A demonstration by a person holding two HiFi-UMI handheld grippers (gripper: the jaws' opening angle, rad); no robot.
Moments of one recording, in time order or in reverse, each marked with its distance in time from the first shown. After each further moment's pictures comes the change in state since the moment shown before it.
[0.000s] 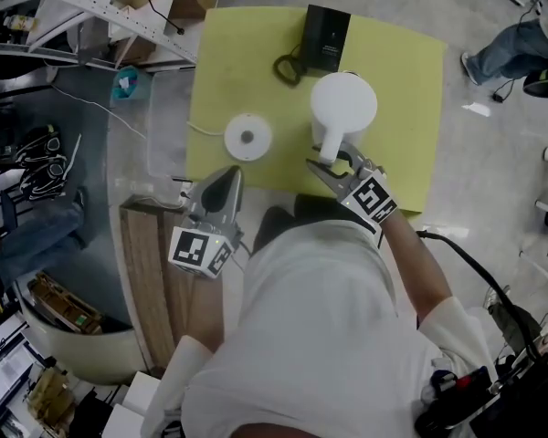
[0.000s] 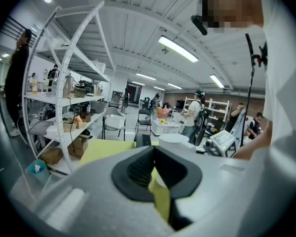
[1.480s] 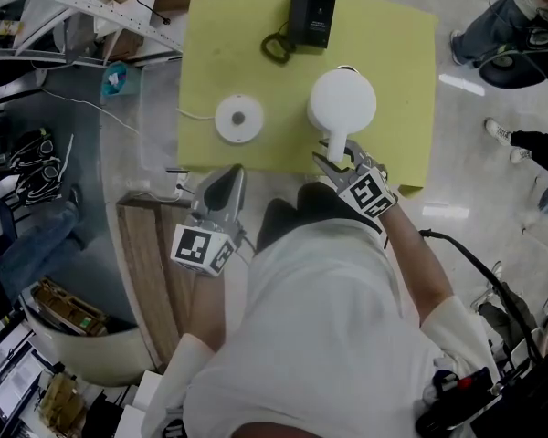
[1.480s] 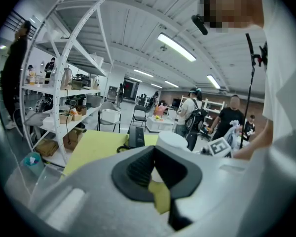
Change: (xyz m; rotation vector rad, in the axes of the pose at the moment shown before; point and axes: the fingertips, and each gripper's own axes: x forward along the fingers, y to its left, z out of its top) left arm -0.019 -0.028 -0.040 -0.029 0.037 -0.059; right arm -0.016 0.029 -0.074 0.009 0.112 -0.132
